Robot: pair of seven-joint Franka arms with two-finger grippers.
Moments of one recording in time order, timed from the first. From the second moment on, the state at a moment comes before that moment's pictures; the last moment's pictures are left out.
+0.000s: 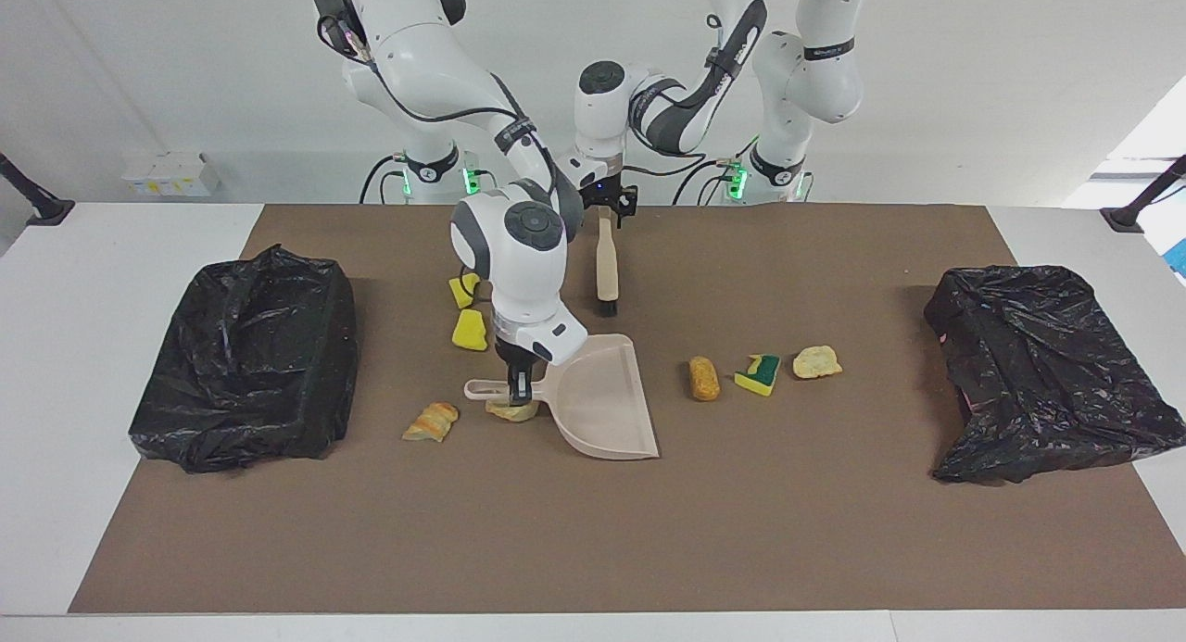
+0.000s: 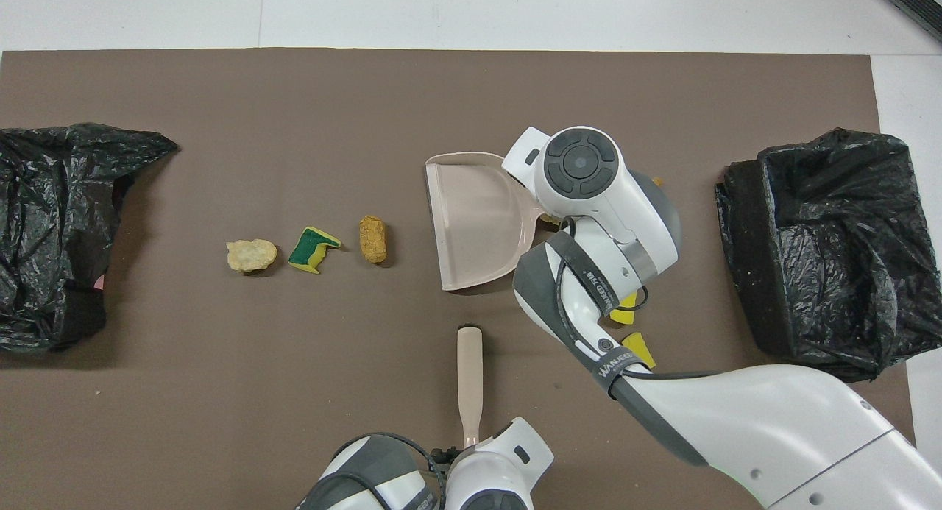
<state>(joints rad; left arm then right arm) -1.04 -0.01 -0.05 -2.34 -0.06 2.31 -0.90 0.25 0.48 0.19 -1.63 -0.34 2.14 -1.09</state>
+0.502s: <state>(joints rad) -1.02 -0.03 -0.02 -2.33 -0.06 2.23 -0.91 0.26 0.48 0.19 -1.63 -0.34 2.14 -1.09</state>
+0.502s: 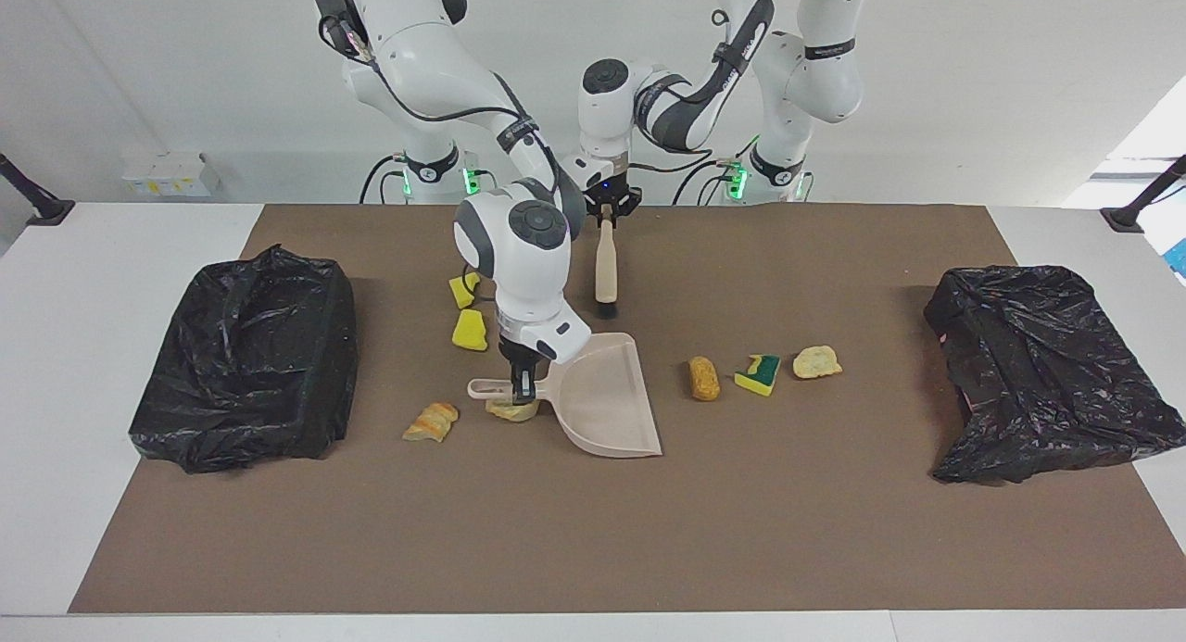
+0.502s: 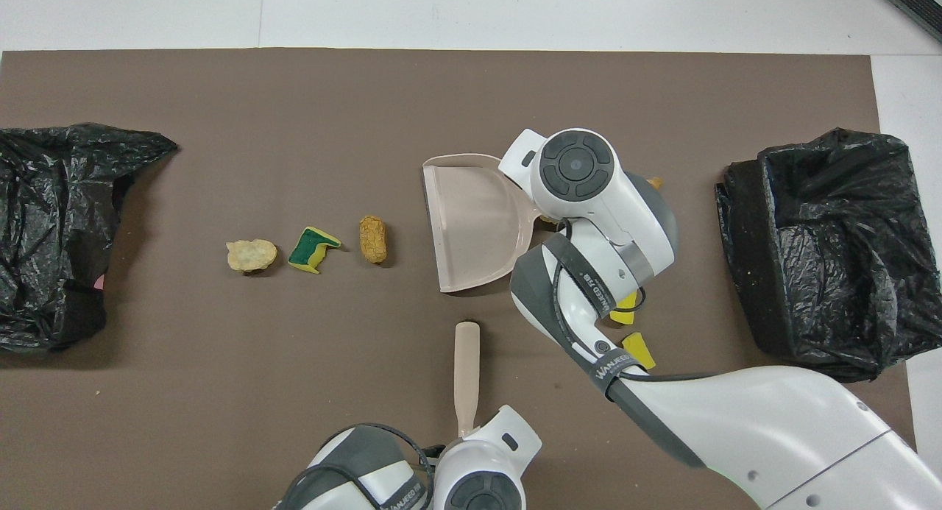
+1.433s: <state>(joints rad) -0.51 -0.15 0.00 -2.16 -0.03 1.93 -0.64 0.28 0.48 0.19 -1.62 -0.34 2.11 -1.06</state>
